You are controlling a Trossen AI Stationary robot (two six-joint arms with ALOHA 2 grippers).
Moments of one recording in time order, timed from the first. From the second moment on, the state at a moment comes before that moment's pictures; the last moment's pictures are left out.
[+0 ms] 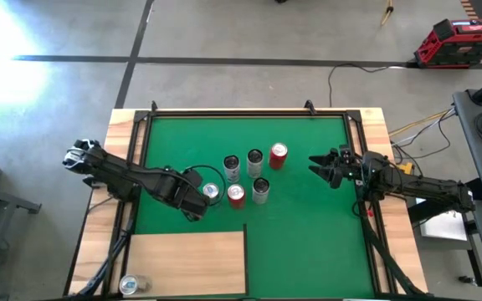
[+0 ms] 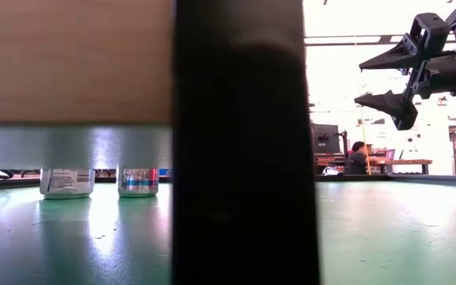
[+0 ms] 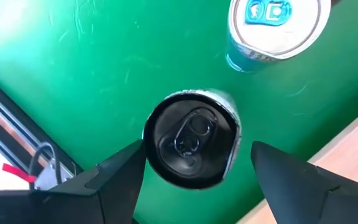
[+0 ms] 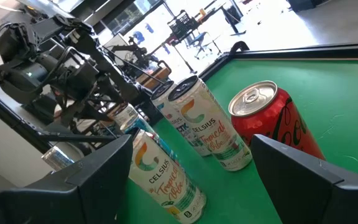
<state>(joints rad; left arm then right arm) -0.34 1.56 1.40 -1.47 -0.26 -1.06 -0.28 0.19 0.01 0.15 -0.08 0.64</state>
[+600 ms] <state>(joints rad) -0.33 1.56 1.34 -1.41 -0.29 -0.90 -0.28 0.19 0.01 0.15 -0.08 0.64</state>
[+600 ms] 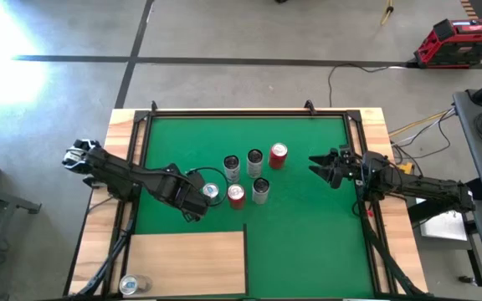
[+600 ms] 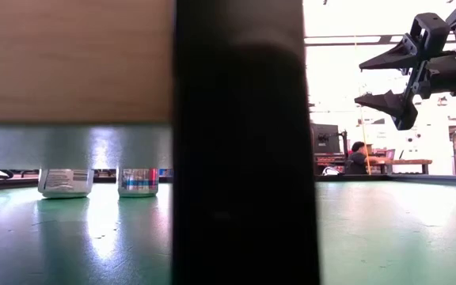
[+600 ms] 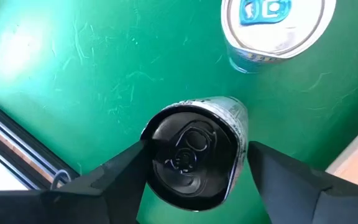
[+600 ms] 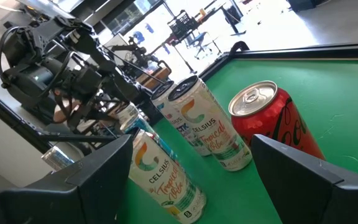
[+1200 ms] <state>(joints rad) -0.34 1.55 1.36 -1.38 -0.22 -0.99 -0.28 0.19 0.01 0.15 -0.08 0.64</state>
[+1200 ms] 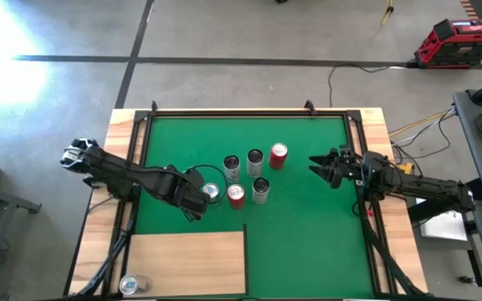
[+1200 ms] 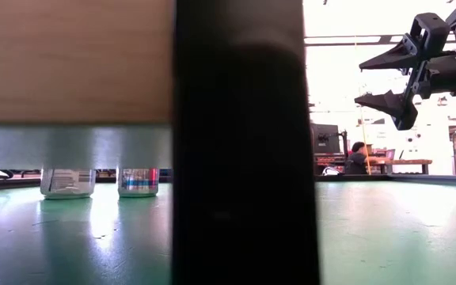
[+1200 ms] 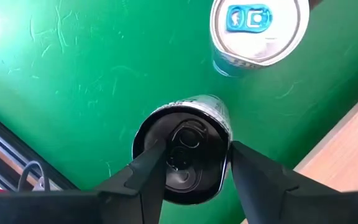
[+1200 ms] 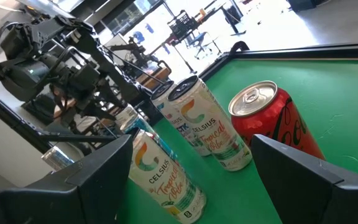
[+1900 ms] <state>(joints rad) -0.34 1.56 1.43 -1.44 -0.24 -0.97 -0.28 0.19 0.01 0.15 -0.08 0.64</state>
